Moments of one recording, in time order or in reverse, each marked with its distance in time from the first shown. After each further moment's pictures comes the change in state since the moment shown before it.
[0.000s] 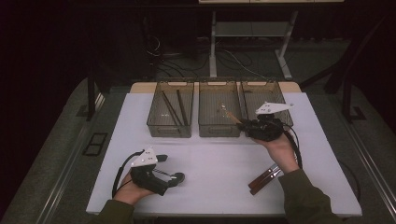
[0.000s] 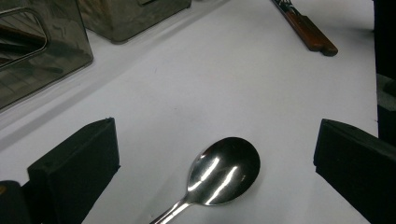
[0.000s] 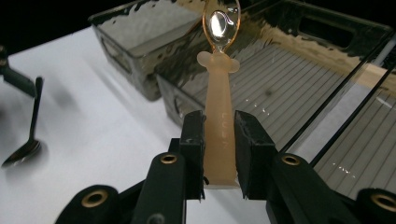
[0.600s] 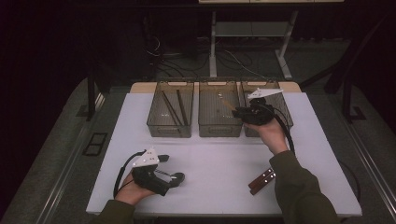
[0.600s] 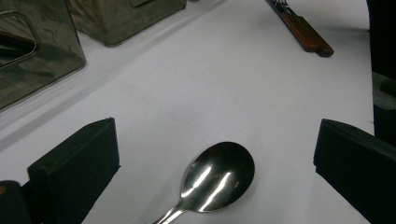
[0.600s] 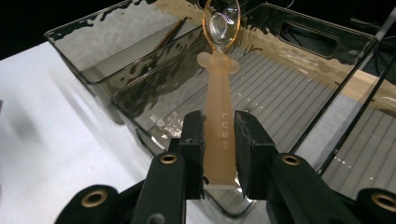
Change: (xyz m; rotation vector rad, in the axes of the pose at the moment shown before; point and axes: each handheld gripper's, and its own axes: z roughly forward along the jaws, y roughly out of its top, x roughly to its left) left arm -0.003 0.002 0.004 -0.007 -0.013 0.003; right arm -0.024 0.029 0.035 0.039 -0.038 0.034
